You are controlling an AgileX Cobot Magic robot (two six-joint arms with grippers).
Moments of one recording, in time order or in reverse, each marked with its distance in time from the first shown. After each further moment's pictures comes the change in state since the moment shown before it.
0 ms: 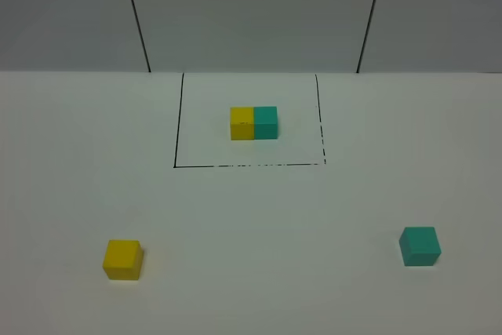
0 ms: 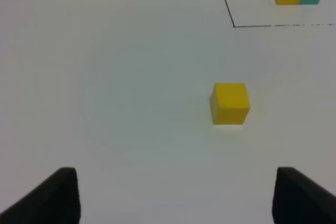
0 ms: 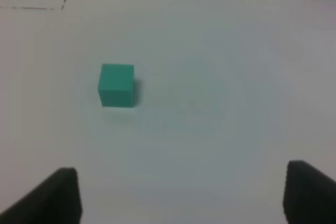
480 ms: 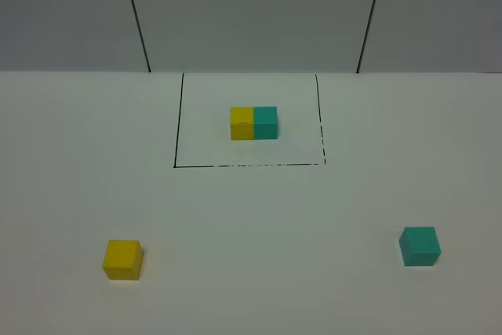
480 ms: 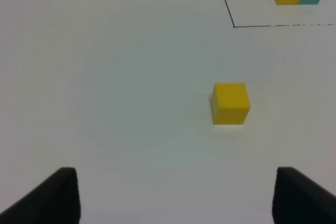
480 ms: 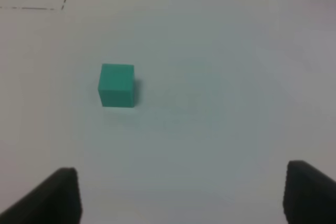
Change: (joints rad) left arm 0.000 0.000 0.000 0.000 0.000 0.000; right arm 0.000 0.000 0.000 0.000 0.000 0.000
